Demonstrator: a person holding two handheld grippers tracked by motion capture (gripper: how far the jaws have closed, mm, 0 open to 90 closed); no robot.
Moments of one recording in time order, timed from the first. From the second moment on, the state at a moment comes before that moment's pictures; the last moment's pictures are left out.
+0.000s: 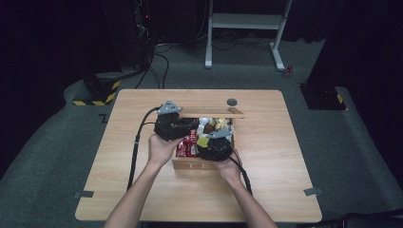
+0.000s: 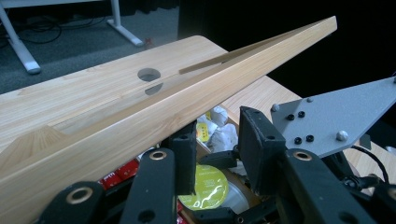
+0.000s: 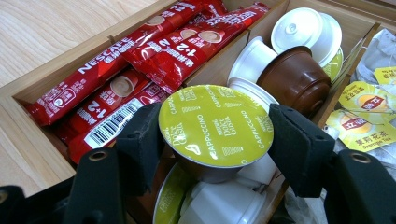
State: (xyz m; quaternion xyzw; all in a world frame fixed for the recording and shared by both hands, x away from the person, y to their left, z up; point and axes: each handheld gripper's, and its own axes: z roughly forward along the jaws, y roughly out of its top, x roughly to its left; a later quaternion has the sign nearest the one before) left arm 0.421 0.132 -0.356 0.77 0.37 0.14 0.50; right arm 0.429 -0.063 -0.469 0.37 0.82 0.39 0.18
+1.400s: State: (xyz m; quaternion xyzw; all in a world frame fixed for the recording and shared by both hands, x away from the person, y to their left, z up) left arm 0.420 0.133 -0.358 0.77 0.37 0.14 0.51; right arm 0.408 -0.113 -0.435 0.37 0.79 0.44 0.20
